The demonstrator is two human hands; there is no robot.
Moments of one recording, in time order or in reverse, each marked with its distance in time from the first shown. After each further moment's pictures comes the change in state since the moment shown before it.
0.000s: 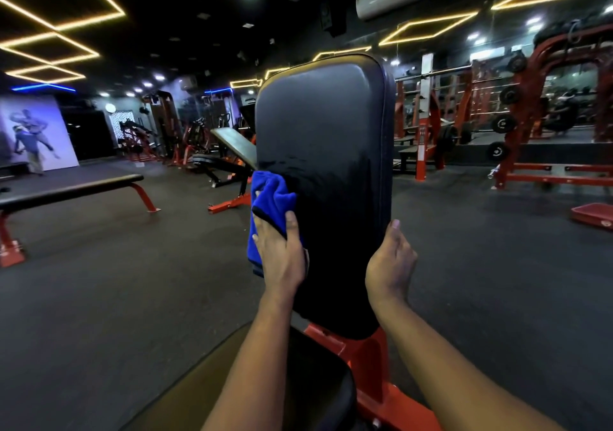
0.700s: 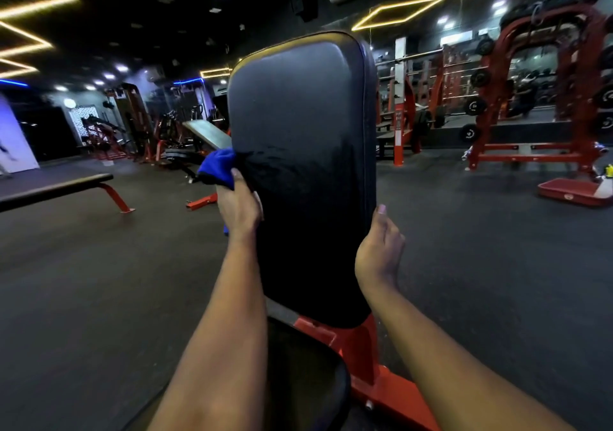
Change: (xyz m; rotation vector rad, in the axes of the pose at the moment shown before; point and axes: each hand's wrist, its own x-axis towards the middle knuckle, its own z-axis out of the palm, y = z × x) left_hand 0.098 -0.013 0.009 -0.140 0.111 -0.325; right_hand 0.003 0.002 0.004 0.015 0.013 -0.047
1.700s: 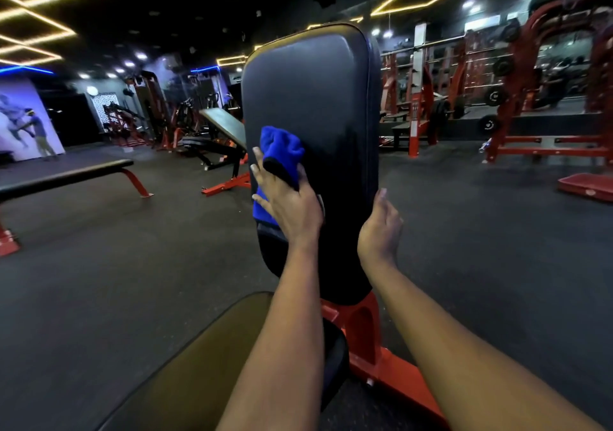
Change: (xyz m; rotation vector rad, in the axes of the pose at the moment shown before) left_hand -0.105 0.020 0.025 0.098 0.031 0.278; right_hand 0.001 -0.001 -0.005 0.062 -0.088 0.065
